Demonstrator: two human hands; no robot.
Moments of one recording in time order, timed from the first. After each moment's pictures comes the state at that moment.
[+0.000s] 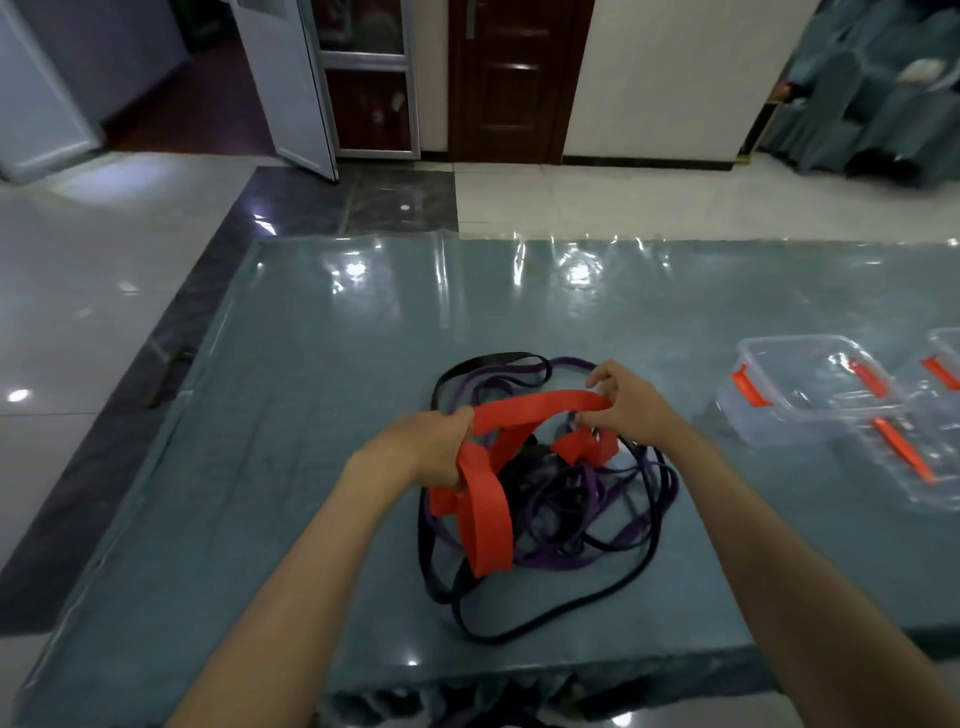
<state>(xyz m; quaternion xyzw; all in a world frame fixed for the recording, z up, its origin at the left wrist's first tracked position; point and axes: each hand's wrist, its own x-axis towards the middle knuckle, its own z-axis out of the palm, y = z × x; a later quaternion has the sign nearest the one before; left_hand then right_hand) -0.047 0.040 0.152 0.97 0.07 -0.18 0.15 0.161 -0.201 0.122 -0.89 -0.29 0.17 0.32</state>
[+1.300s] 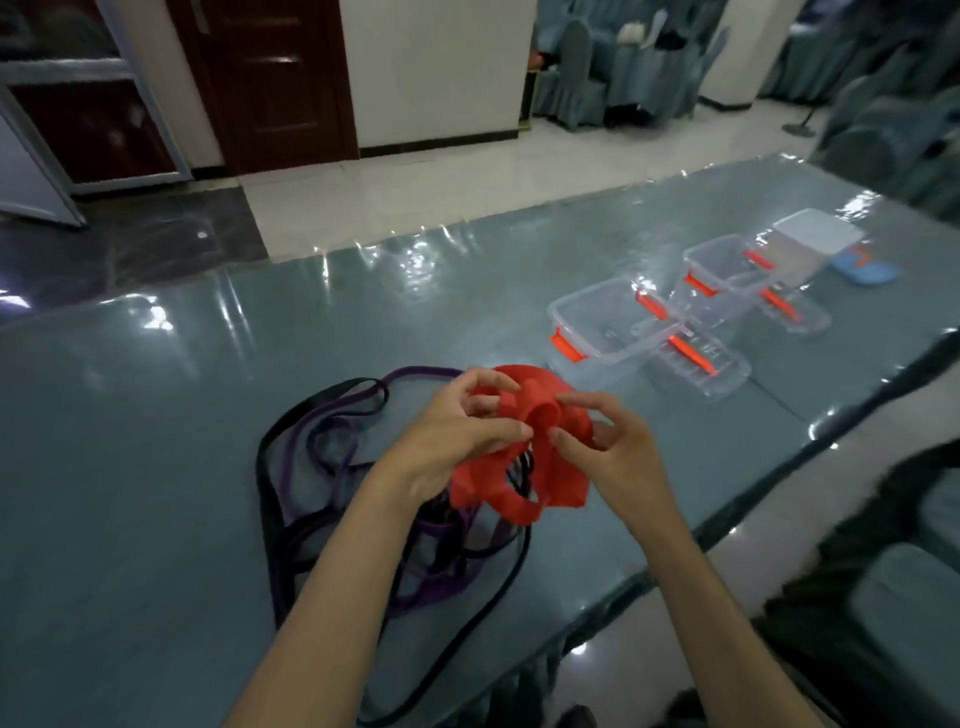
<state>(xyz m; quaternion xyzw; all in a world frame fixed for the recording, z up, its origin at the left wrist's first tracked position) 0.082 -0.135 0.183 0.63 0.04 -0.14 0.76 0.080 -0.345 0.161 -0.79 -0.09 -0.05 0.61</state>
